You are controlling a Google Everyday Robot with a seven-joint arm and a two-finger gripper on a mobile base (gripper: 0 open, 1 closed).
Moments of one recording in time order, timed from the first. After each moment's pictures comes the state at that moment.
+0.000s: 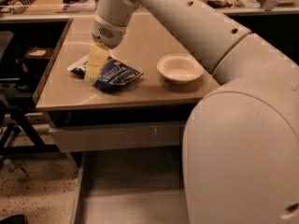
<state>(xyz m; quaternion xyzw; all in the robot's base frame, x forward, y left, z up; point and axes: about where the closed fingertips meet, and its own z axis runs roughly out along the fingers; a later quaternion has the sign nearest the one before) 0.631 0.134 0.885 -0.66 0.72 0.16 0.15</state>
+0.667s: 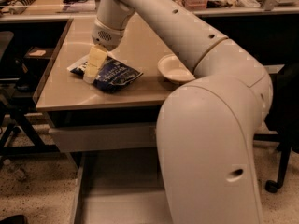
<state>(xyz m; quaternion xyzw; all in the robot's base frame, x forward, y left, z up) 0.663 0.147 0.858 -0.64 0.73 0.18 0.14</state>
